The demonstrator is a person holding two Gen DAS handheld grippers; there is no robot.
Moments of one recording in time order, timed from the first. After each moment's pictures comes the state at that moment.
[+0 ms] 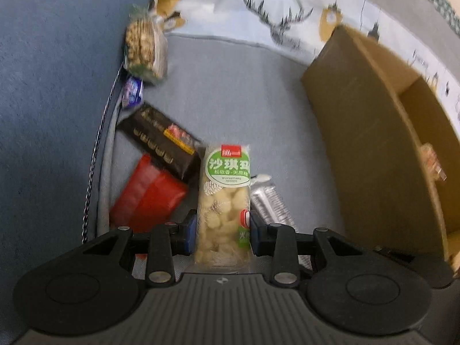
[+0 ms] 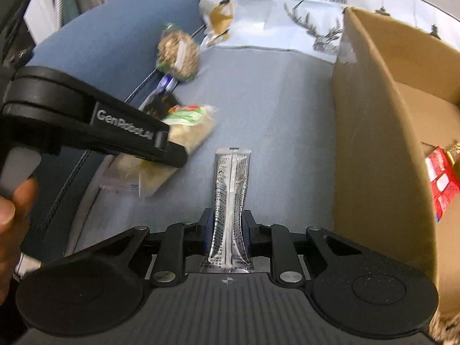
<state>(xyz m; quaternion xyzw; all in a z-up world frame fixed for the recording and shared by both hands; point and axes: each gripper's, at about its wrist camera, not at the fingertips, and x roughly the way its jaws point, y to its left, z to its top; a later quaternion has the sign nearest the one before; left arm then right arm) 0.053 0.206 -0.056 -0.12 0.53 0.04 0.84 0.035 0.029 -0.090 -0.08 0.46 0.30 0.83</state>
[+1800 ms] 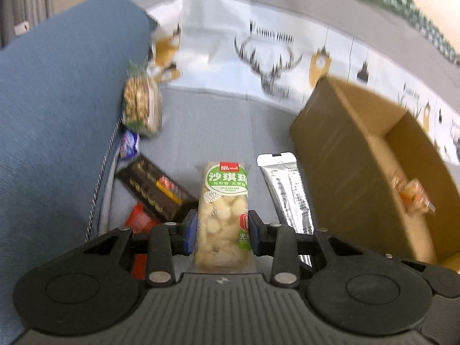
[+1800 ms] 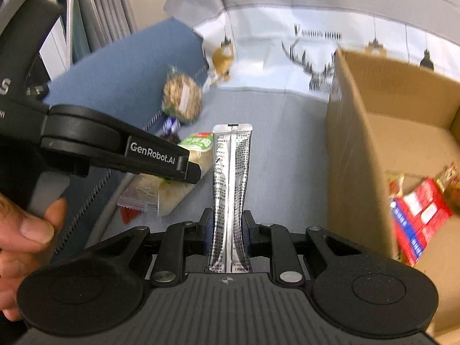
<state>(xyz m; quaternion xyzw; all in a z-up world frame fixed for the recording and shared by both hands) 0.047 0.189 -0.025 -0.12 0.42 0.05 0.90 0.028 0.002 -0.070 -0.03 0.37 0.31 0.88</state>
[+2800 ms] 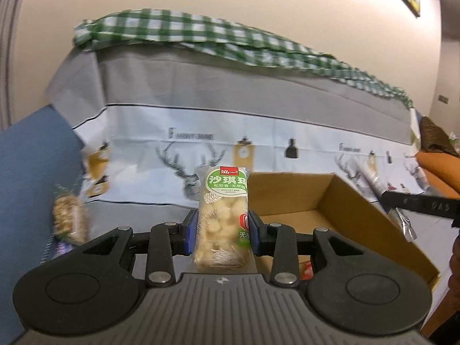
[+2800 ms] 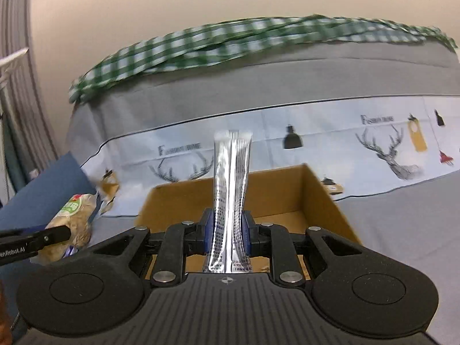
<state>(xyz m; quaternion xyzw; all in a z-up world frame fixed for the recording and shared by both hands) 0.055 0.087 0.031 -0.08 0.22 -0.02 0.97 0.106 -0.219 0.015 0.06 0.23 0.17 0.96</state>
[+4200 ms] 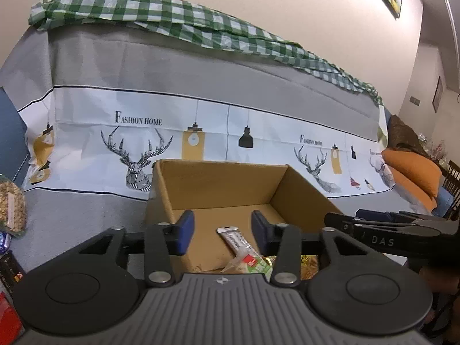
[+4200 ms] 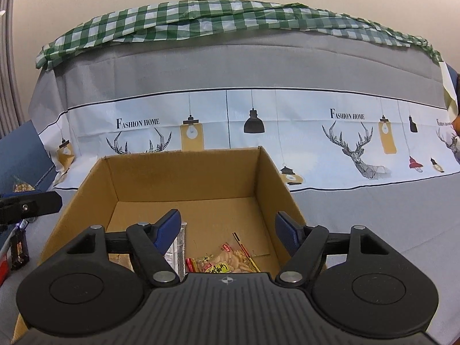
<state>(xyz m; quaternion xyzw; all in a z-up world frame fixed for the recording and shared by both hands) 0.081 0.049 0.016 -0.11 0.24 -0.10 0.96 0.119 -0.221 -0.011 -0.01 0.26 0.11 0.96</state>
